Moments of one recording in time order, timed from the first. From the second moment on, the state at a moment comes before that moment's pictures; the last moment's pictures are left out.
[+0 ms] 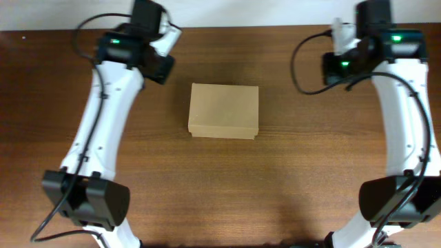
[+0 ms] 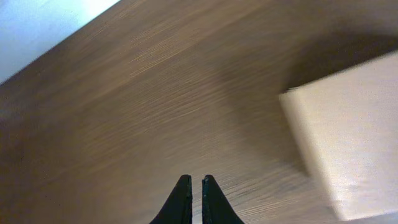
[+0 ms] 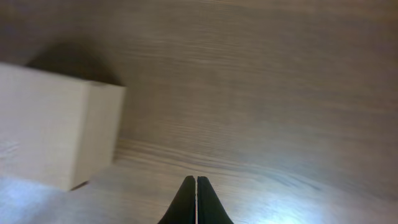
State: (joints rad) left arm -0.18 1.89 1.99 -1.16 -0.17 0.30; right arm -0.07 1.84 1.97 -1.30 -0.14 -0.12
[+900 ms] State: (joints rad) left arm 0.07 1.87 1.99 -1.16 -0.08 0.30; right arm -0.22 1.84 1.97 -1.31 -0.13 -0.12
